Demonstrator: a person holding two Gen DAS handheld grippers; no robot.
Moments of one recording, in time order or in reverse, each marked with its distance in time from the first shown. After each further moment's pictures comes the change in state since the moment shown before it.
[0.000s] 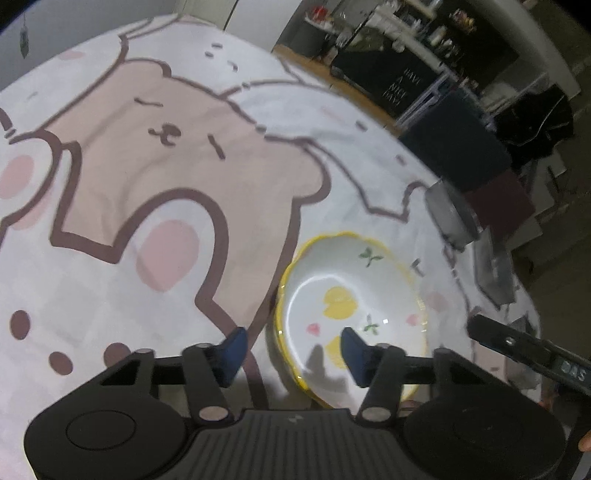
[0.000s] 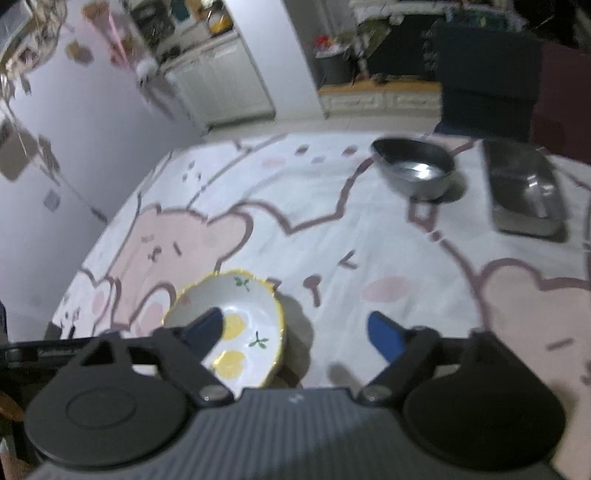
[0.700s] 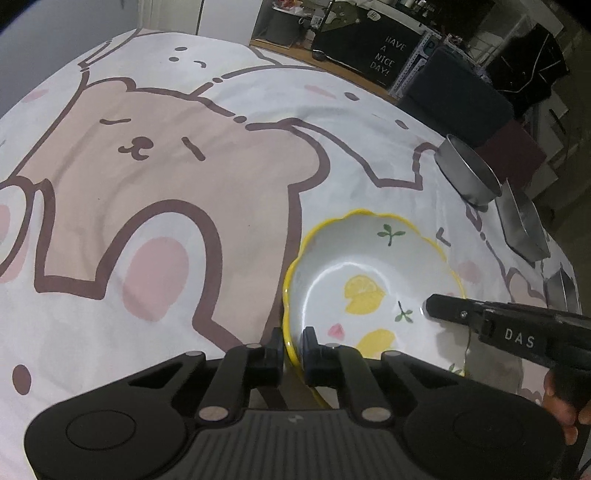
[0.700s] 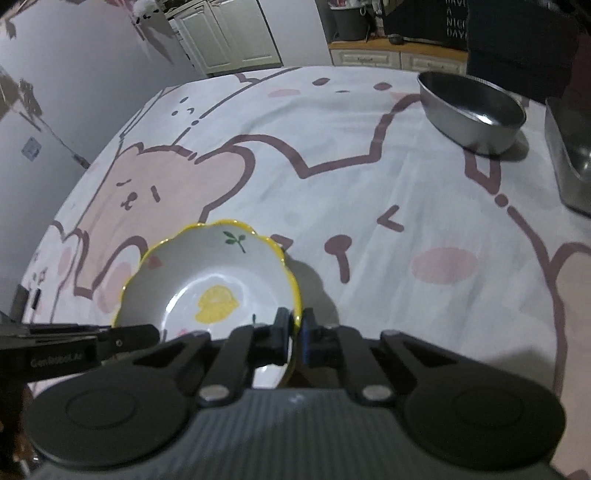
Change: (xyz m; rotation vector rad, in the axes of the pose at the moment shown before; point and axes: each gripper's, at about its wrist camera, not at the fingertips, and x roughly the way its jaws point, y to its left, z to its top) left arm 0.024 -0.015 0.002 0.177 0.019 0.086; right arm 0.087 0.022 -0.016 -0.066 0.120 -0.043
